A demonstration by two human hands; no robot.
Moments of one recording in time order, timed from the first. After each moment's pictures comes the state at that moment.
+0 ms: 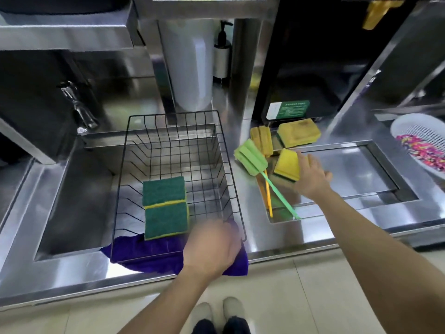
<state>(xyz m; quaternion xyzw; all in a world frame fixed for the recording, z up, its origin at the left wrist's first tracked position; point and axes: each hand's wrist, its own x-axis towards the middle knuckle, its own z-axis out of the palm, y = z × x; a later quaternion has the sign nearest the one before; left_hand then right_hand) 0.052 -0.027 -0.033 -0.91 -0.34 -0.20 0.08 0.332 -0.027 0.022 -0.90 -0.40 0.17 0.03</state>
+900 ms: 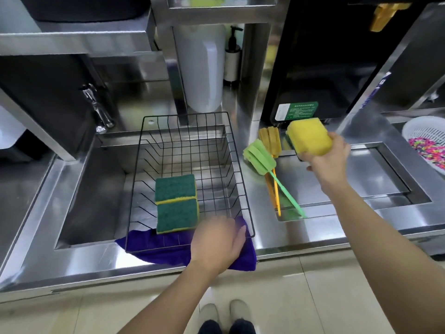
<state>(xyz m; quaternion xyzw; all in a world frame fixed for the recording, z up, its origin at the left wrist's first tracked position) 0.047 -0.027 -0.029 -0.90 -0.37 -0.22 0.02 0.319 -0.021 0.057 -0.81 -0.24 0.15 0.51</state>
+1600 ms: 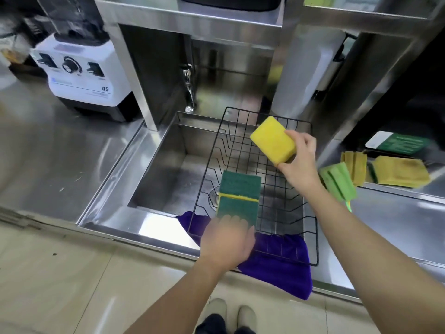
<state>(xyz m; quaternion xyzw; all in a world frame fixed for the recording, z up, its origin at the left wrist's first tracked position) -0.030 0.004 -0.033 -0.84 -0.46 -0.26 0.10 0.166 0.103 0.042 -0.70 -0.57 0.21 0.38</state>
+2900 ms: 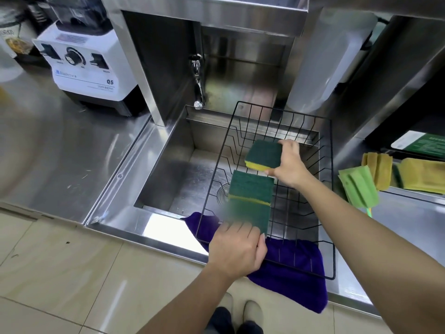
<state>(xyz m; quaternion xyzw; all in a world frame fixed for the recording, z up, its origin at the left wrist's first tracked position) -0.031 0.004 -0.035 -0.85 -0.45 -0.27 0.09 0.140 0.144 0.012 -0.73 -0.57 0.33 0.20</state>
